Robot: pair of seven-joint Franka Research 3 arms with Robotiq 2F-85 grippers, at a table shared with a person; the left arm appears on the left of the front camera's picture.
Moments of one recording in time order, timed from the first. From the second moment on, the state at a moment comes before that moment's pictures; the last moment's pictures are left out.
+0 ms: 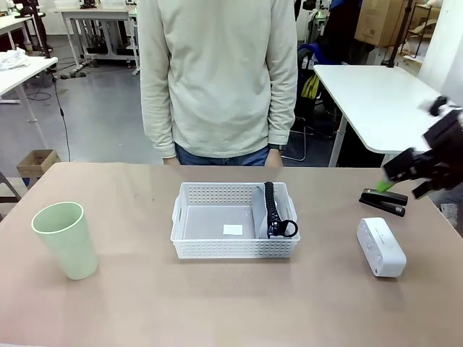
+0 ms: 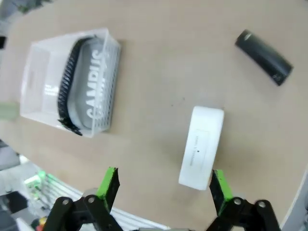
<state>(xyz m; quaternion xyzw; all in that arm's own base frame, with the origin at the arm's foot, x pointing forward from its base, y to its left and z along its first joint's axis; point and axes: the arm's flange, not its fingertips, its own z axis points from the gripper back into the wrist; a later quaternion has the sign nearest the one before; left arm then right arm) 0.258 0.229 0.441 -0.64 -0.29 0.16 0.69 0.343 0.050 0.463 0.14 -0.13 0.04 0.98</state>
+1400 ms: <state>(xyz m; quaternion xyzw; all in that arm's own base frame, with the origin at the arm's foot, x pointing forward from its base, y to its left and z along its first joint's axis) 0.257 0.230 0.441 -0.64 -0.29 0.16 0.69 0.350 0.068 0.437 0.01 -0.13 0.00 0.99</state>
